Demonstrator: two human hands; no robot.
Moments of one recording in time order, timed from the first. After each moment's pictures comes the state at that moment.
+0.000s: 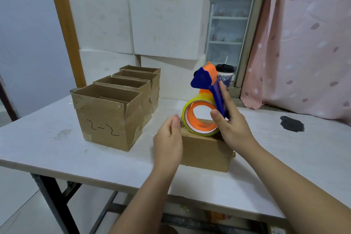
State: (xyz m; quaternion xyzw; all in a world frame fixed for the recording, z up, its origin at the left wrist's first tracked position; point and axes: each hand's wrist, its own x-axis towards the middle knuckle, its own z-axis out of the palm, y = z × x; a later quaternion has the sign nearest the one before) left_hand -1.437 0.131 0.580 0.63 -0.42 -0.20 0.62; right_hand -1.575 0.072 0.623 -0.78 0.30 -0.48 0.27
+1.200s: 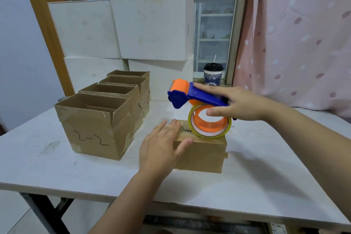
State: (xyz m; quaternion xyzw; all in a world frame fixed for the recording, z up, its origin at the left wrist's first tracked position) left_hand -1.421 0.122 0.575 0.70 -0.65 0.08 0.27; right_hand -1.616 0.035 0.693 -0.92 0.29 -0.19 0.17
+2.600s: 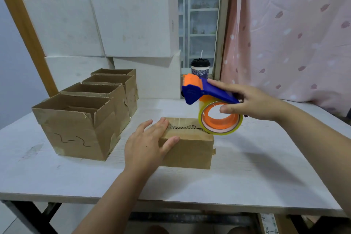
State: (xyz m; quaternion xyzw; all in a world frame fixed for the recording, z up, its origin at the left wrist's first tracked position) left_hand -1.423 0.121 0.575 0.70 -0.66 0.11 0.26; right_hand -1.677 0.034 0.682 -0.88 0.32 -0.25 0.27
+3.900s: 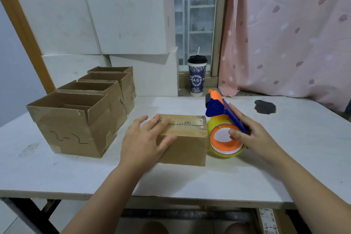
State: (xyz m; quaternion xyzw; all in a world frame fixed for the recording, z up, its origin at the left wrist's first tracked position) left_hand -1.428 0.125 0.580 0.70 -0.68 0.12 0.20; right_hand -1.707 0.050 0.578 -0.75 0.35 -0.42 0.38
